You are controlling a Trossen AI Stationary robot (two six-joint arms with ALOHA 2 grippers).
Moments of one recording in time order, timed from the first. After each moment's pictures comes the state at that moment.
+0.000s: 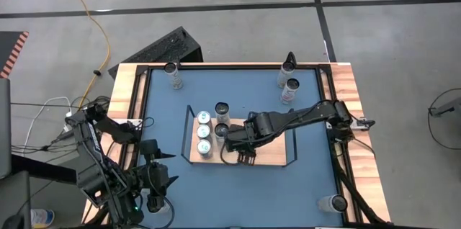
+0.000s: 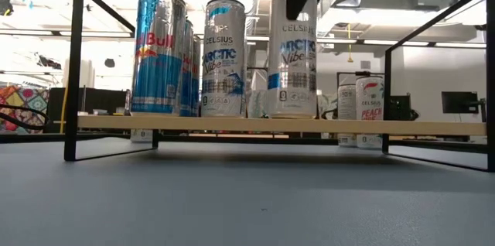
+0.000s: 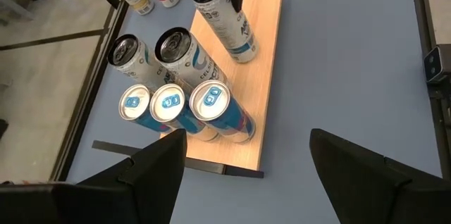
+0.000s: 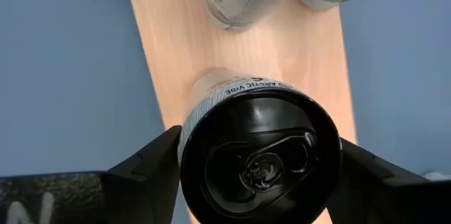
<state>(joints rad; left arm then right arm) -0.94 1.67 1.93 -1.55 -0.82 -0.86 0.25 2.02 2.03 -1.40 0.19 0.49</state>
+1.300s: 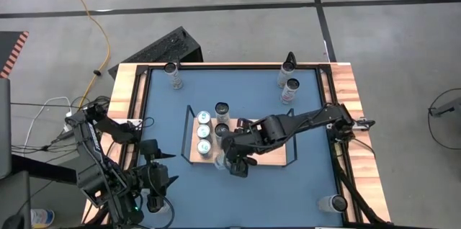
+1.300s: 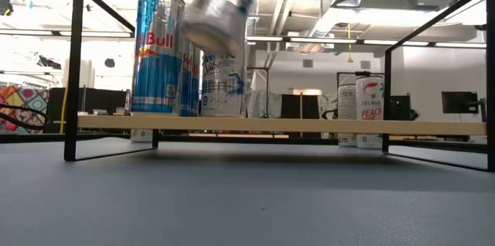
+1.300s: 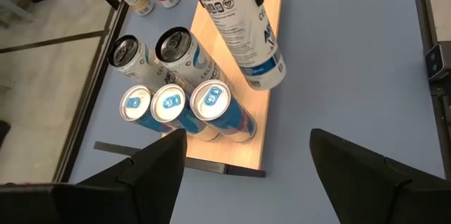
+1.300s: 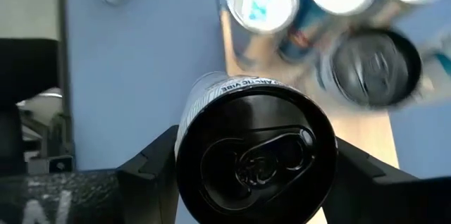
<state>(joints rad) -0.94 1.67 1.93 -1.56 -0.82 -0.85 0.31 2.02 2.19 -1.20 0.18 0.42</state>
